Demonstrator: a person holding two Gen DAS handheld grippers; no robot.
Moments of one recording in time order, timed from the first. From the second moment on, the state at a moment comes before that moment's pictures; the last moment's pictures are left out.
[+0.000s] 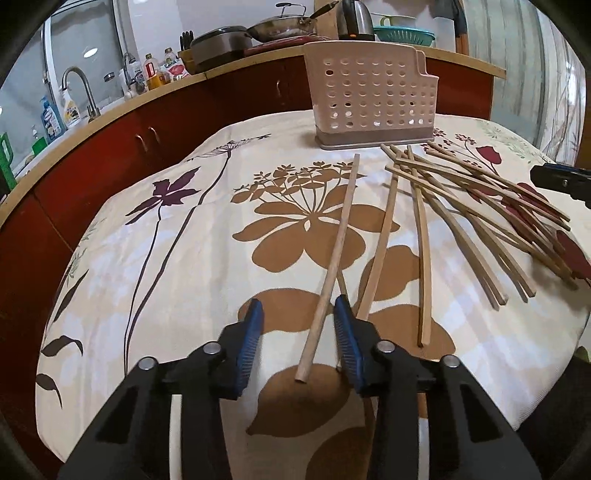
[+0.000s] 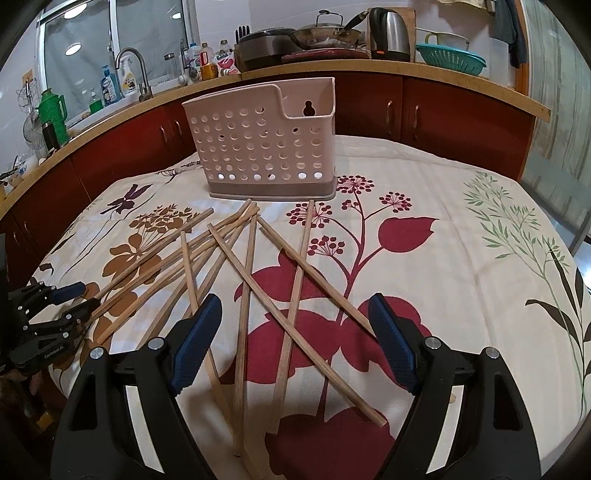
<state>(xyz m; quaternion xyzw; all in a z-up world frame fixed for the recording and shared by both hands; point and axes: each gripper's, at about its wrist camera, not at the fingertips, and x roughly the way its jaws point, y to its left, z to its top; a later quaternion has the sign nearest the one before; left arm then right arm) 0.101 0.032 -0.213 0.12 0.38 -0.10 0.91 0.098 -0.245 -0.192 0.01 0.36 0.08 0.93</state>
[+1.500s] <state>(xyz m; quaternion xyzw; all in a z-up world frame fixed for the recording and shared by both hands) 0.089 0.022 -0.203 0.13 0.36 -0.08 0.92 0.053 -0.284 -0.232 -0.05 0.37 0.11 0.92</state>
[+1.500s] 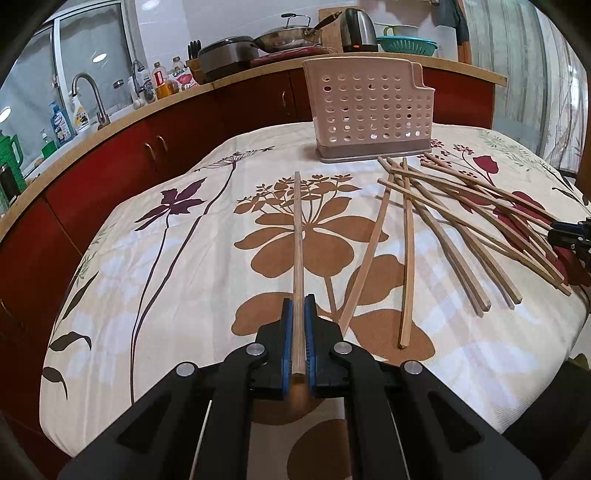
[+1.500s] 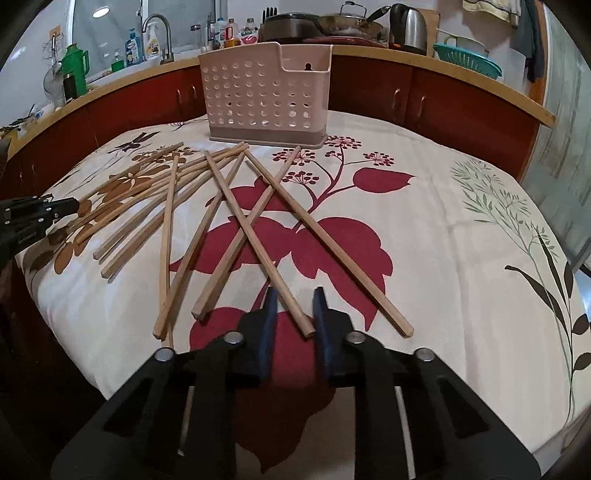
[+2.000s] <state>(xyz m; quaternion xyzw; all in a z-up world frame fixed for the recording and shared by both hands) 0.078 0.021 -0.191 0.12 0.34 -0.08 0.93 0.036 -0.281 -0.208 -0.05 0.32 0.12 0.94</state>
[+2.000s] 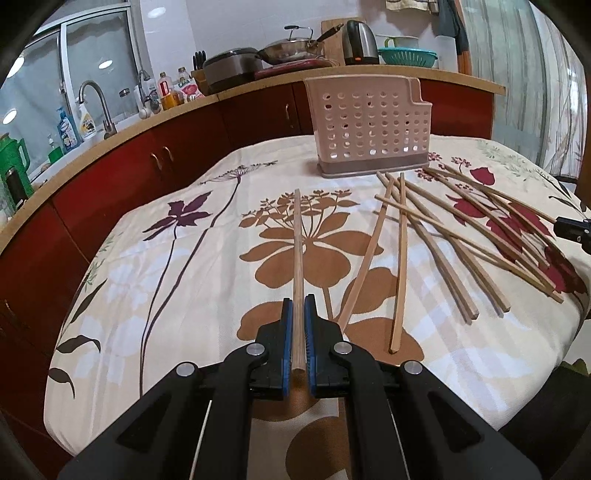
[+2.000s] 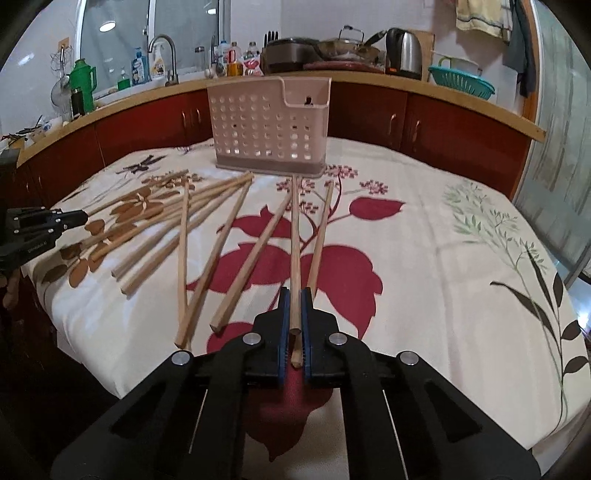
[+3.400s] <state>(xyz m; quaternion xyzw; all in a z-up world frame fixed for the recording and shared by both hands) 0.040 0.019 -0.115 0.10 0.21 -0.05 0.97 0.012 -0.266 -0.112 -0.02 0.20 0.13 0.97</state>
